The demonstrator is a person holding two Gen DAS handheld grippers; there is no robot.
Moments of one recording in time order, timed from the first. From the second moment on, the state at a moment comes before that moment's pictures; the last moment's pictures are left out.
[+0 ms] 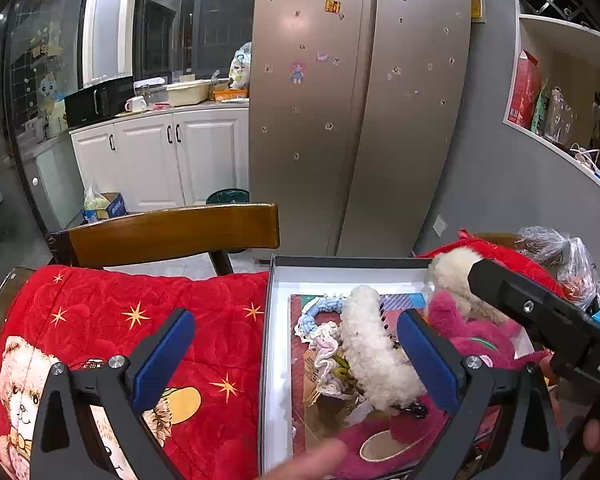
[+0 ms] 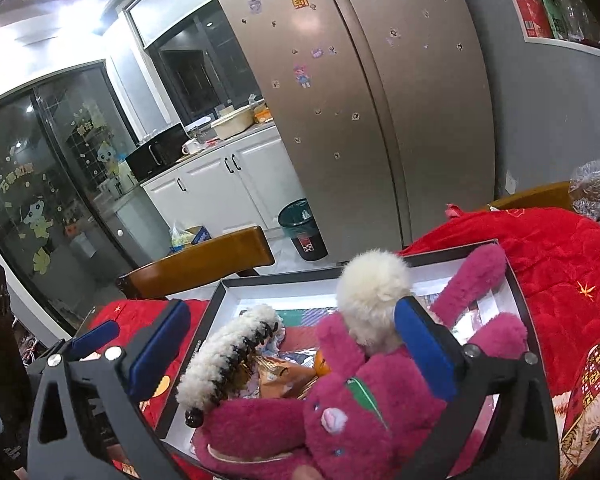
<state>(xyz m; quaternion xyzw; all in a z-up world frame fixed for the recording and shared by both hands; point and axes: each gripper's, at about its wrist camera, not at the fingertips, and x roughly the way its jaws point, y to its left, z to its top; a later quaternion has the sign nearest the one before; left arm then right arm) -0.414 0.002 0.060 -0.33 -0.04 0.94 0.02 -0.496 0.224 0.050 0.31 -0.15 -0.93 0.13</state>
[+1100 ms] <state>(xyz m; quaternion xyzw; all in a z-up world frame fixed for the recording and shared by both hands) -0.099 0.016 0.152 -0.18 -0.02 0.98 0.05 -0.158 0.177 0.174 0.16 -0.01 -0.98 0.12</state>
